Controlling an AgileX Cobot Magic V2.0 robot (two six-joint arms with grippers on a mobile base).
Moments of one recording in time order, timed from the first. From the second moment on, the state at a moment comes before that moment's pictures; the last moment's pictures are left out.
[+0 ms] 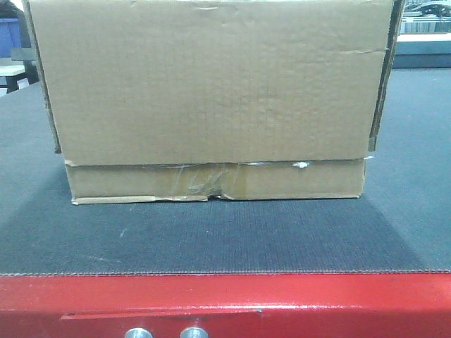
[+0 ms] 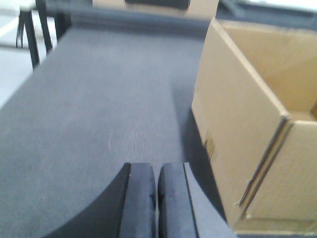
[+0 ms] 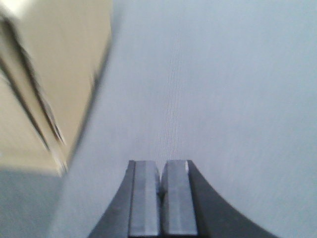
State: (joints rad) left arm -0.04 0.37 -0.48 0.17 0.38 -0.25; right arm 0.14 0.56 -0.42 -0.01 0.33 0.01
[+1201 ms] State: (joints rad) left arm 0.00 0.19 -0.45 0.14 0.36 -0.21; right arm 0.14 0.19 -0.41 -0.01 0.29 0.01
